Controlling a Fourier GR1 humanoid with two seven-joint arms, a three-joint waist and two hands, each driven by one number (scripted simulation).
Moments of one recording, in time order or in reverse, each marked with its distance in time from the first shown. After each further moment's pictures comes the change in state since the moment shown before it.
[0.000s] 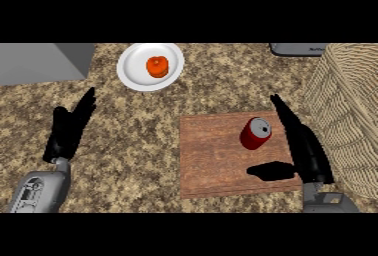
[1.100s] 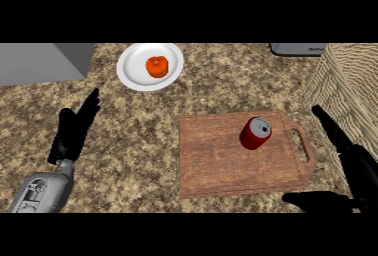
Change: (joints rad) left arm 0.005 0.053 -0.112 -0.011 0.074 0.100 0.012; right arm 0.160 -0.285 -0.004 -0.324 -0.236 -0.006 0.129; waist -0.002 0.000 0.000
